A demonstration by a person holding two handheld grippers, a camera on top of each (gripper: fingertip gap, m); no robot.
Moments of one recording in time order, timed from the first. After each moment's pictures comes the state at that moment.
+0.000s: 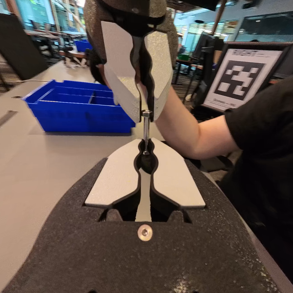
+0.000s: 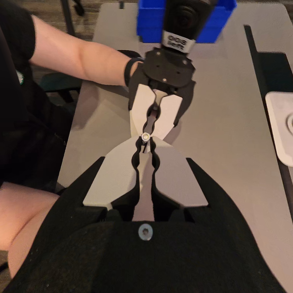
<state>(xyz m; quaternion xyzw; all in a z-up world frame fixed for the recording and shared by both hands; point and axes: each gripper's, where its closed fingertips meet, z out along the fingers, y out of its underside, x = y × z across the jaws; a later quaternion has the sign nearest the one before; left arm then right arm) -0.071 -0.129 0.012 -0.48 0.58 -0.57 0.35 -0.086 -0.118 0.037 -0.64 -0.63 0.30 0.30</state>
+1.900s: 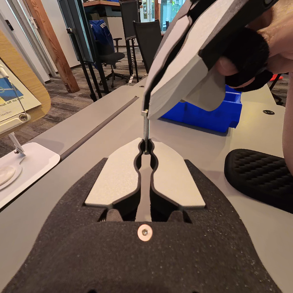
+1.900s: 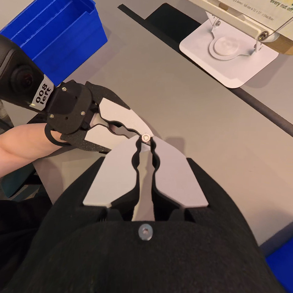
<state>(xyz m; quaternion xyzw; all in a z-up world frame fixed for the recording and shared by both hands) -0.082 -0.027 0.001 -0.63 0.45 -0.33 0.54 -0.092 -0.030 0.030 -0.86 -0.33 0.23 0.33</state>
